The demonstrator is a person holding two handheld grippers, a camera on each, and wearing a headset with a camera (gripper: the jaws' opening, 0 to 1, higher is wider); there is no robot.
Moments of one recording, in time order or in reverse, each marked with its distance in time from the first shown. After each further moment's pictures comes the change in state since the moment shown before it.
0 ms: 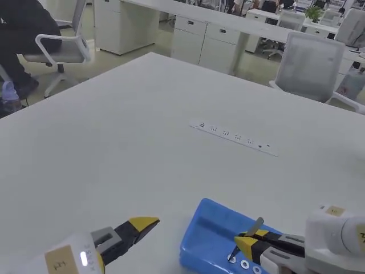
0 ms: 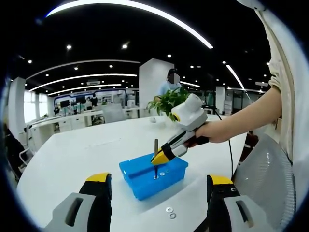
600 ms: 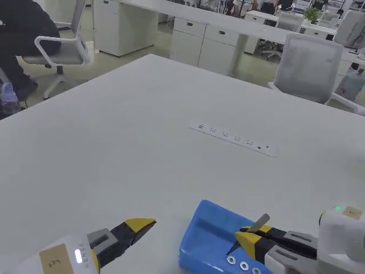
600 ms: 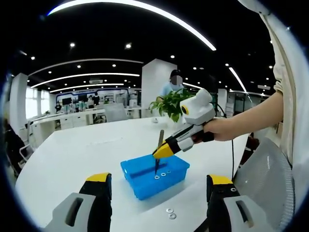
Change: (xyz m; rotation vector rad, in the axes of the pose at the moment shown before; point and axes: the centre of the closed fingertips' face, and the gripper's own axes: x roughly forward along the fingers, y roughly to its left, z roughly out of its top) left arm -0.001 0.005 0.001 -0.031 -0.008 0.012; right arm -0.020 0.017 0.028 -0.025 -0.097 0.019
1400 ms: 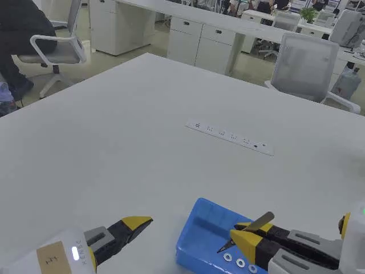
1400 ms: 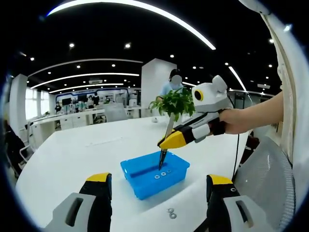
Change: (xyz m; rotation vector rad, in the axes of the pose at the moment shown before) left arm 0.000 -0.001 0.000 0.007 0.004 -0.001; right arm -0.021 0.048 0.024 -0.030 -0.085 0.087
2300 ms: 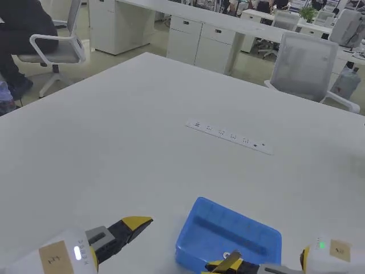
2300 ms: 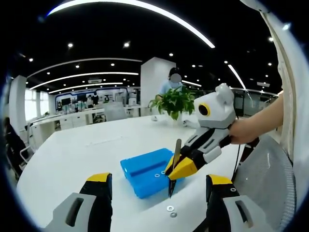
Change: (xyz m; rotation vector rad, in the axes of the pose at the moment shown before) left arm 0.001 -0.001 -0.003 0.011 0.015 -0.002; right arm 0.018 0.042 -0.046 0.002 0.110 0.119
